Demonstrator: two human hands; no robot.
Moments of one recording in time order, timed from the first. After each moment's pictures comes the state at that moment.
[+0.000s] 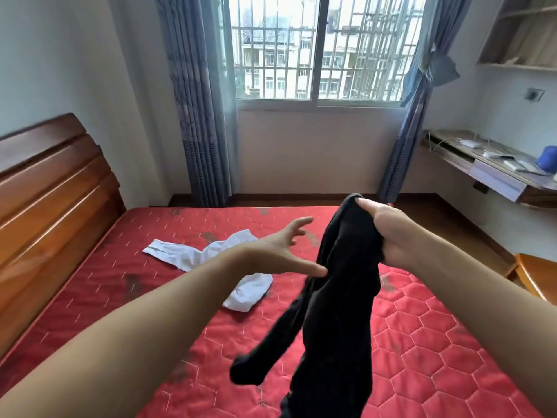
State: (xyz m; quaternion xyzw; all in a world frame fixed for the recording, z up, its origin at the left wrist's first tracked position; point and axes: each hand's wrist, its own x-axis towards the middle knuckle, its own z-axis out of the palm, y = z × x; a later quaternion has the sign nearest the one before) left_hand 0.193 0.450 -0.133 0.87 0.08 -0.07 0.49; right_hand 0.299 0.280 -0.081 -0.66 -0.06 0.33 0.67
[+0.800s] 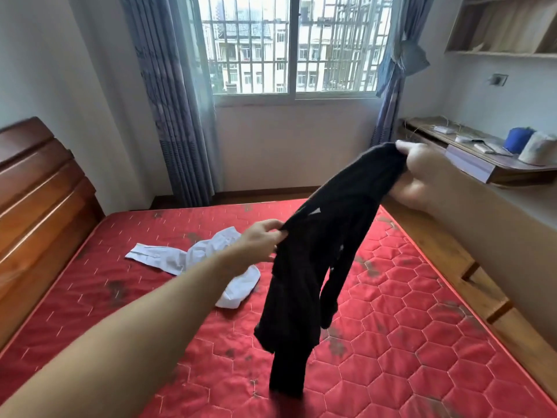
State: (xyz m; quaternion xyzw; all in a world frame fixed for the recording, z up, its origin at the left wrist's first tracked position) left_hand 0.206 0.432 -0.147 0.79 0.18 0.04 0.58; right_hand 0.345 0.239 -0.025 -0.52 -0.03 0.22 0.82
